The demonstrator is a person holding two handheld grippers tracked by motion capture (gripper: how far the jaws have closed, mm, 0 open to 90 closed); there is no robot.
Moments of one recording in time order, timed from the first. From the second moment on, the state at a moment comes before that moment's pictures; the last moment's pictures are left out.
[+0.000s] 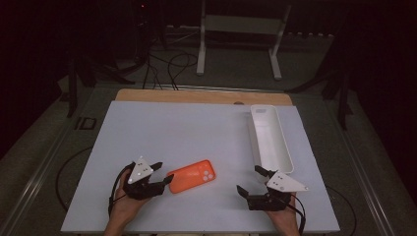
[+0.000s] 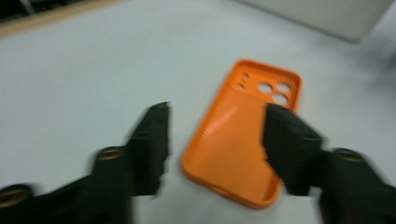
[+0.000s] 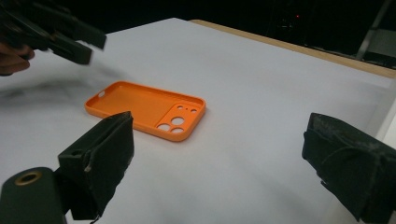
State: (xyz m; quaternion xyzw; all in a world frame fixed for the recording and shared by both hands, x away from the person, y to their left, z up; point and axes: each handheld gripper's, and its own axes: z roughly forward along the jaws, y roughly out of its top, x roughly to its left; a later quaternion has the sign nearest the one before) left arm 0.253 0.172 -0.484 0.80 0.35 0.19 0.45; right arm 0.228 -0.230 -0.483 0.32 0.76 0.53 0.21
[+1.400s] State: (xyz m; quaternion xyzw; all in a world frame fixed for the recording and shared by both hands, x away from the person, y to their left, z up) left arm 0.237 0.246 -0.466 0.76 0.37 0.24 0.49; right arm 0.230 -0.239 -0.478 0.32 0.75 0.54 0.22
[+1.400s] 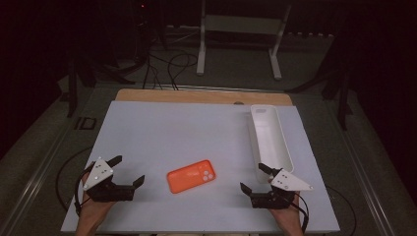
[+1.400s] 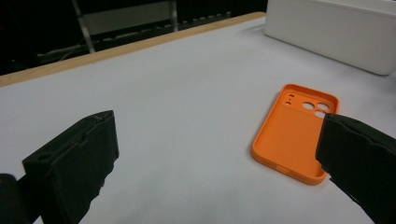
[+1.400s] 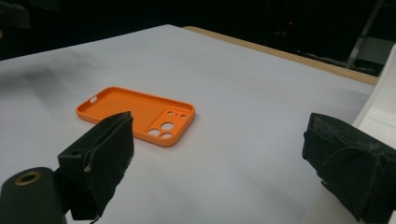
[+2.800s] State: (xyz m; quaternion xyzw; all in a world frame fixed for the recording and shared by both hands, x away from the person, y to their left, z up) left arm 0.282 0.172 -0.463 0.84 0.29 0.18 0.41; right arm 0.232 -0.241 -0.480 0.32 0.74 0.54 0.22
